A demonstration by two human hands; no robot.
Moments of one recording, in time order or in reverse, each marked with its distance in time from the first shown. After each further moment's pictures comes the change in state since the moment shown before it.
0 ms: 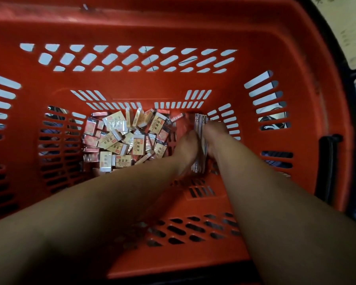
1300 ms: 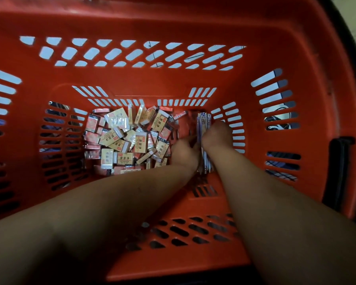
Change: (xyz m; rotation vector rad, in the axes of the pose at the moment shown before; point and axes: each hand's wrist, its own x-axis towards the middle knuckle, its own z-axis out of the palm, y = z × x) left_hand -0.015 -0.019 -0.004 0.253 0.213 0.234; right_hand -0.008 0.009 -0.002 -0.753 0.201 -0.275
